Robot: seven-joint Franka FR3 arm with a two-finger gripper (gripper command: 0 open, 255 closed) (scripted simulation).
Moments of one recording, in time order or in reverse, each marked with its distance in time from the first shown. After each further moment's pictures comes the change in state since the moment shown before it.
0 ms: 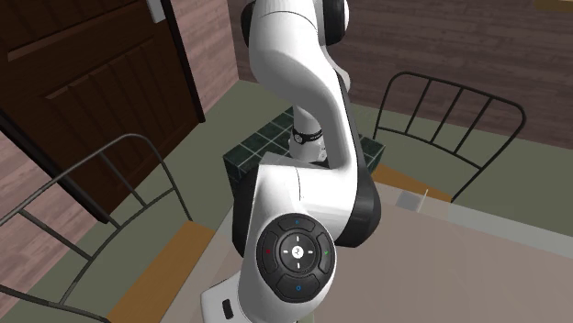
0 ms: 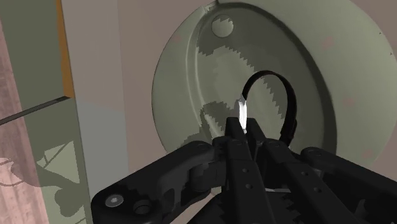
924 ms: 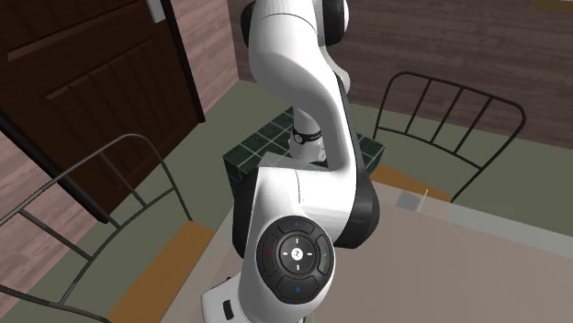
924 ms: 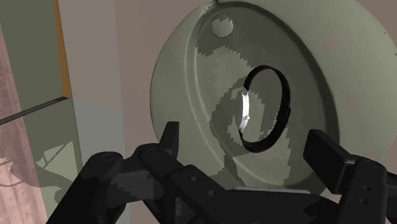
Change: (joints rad) arm 0.000 0.003 -0.001 -0.007 -0.002 0.010 0.003
